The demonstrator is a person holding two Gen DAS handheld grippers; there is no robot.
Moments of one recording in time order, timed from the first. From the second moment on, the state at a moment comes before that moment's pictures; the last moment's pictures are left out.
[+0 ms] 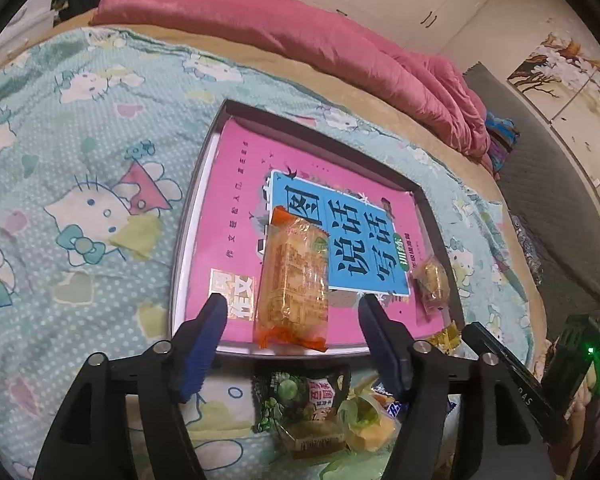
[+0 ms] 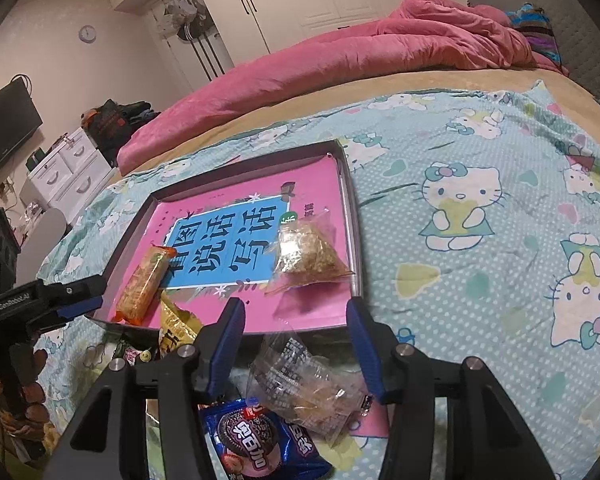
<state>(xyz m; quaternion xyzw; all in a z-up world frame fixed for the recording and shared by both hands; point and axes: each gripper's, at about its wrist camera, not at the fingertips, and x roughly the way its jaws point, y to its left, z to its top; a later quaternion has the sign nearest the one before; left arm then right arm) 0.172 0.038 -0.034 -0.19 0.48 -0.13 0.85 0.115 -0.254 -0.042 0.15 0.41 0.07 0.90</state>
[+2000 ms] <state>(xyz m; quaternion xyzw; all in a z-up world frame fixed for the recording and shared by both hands) 0.096 0.027 -0.021 -0.15 0.50 -0.14 0.84 0.061 -0.249 -0.023 0.09 0.41 0.09 0.90</state>
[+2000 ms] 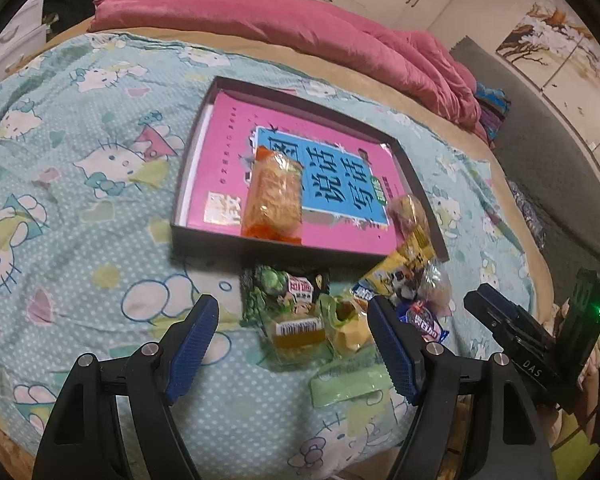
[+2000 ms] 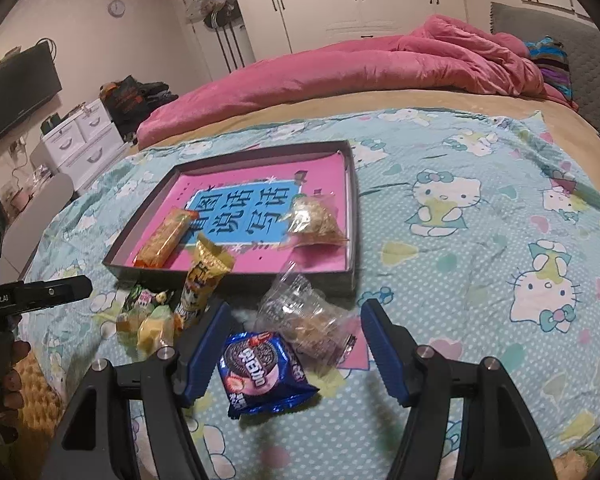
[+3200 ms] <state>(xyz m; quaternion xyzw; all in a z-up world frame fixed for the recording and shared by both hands) 0.094 0.010 -0.067 -0.14 0.57 -0.14 0.80 0.072 -0.232 -0.054 -0.01 0.47 0.06 0.88</state>
